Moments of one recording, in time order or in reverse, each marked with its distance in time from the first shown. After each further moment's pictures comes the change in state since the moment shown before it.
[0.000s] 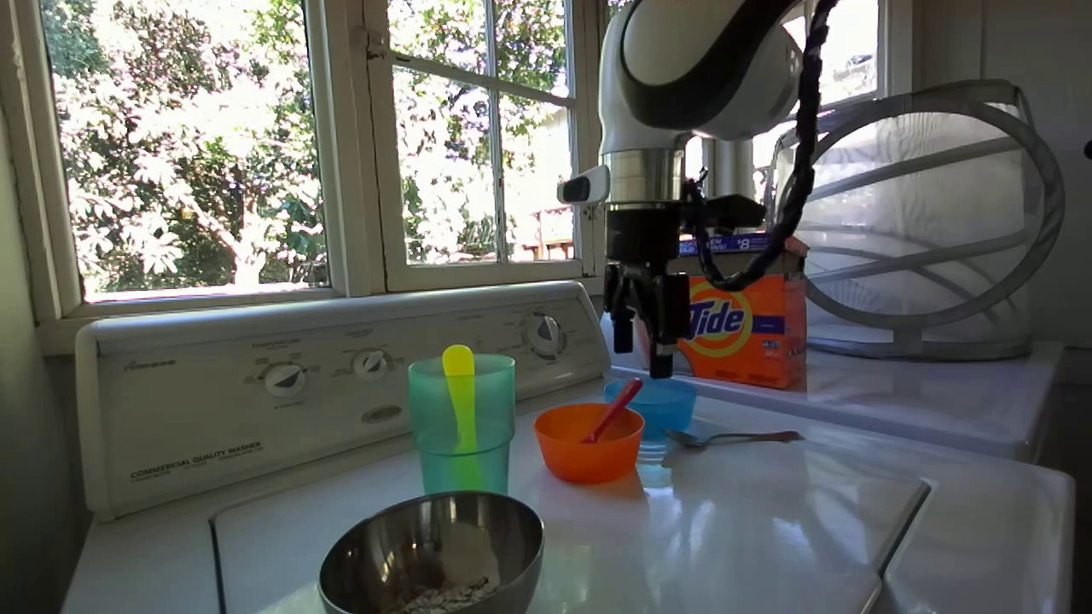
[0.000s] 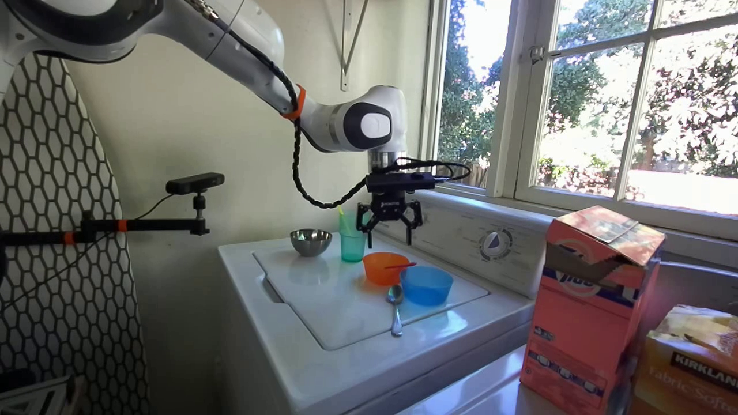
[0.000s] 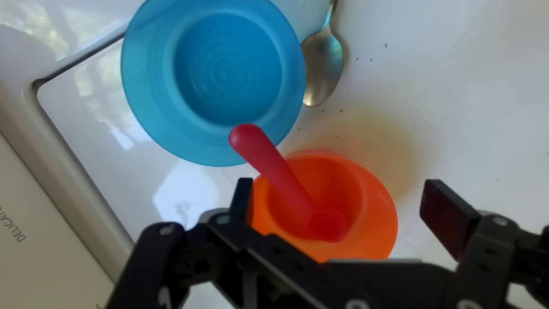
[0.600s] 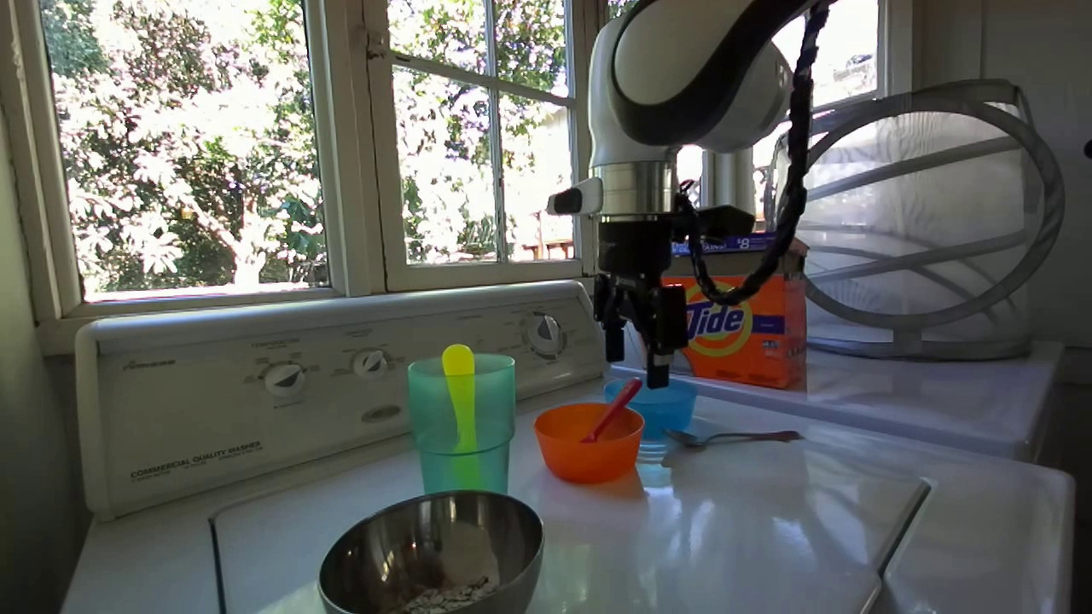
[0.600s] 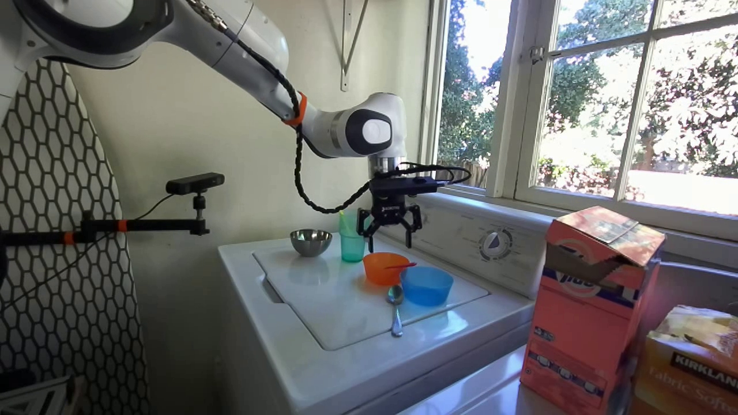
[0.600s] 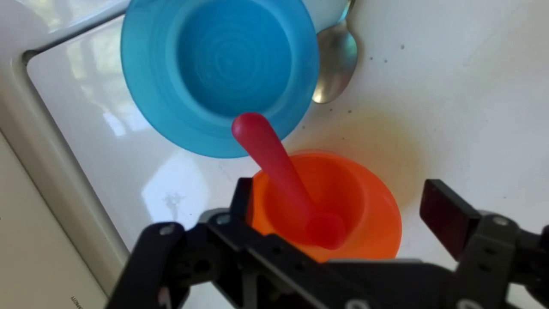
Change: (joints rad) arm -0.003 0.031 0.015 0.020 -0.028 0.006 -0.056
